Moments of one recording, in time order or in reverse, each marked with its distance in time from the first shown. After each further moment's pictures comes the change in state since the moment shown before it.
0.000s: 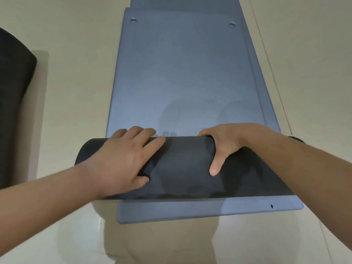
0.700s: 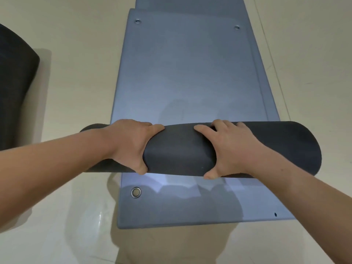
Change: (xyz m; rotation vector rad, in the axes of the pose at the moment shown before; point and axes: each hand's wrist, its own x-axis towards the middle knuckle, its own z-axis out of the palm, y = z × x) left_hand 0.055 -0.043 -0.012 -0.257 -0.410 -0.133; right_hand -0.027 -0.039 0.027 -0.495 0.493 0.020
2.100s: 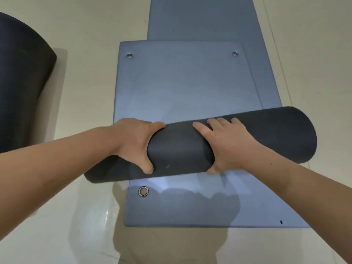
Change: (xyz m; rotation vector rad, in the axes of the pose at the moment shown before) left_hand -0.011 -0.019 0.004 -0.082 -0.006 -0.072; right_hand 0.027 -0.017 -0.004 -0.159 0.081 -0.078
